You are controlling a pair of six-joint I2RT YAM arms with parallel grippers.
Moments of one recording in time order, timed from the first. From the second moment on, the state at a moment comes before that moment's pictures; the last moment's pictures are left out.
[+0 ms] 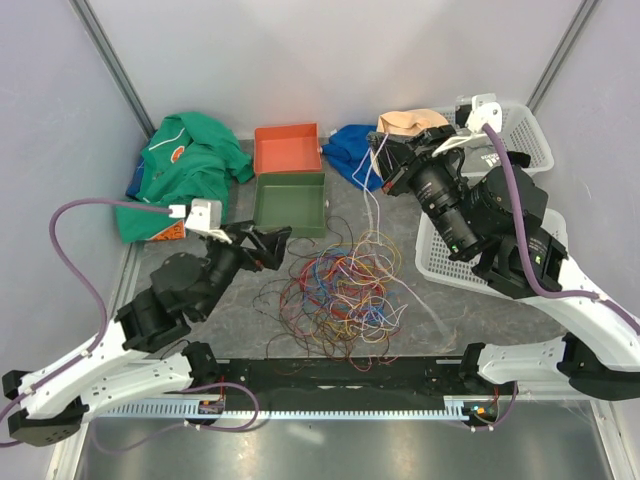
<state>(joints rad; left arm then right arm) -1.04 0.67 0.90 -0.27 -0.63 -0.42 1.10 1.18 1.70 -0.25 0.62 0.21</state>
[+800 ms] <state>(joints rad) -1.04 0.78 0.65 0.67 0.06 -0.24 1.10 1.18 1.61 -0.32 0.58 0.29</state>
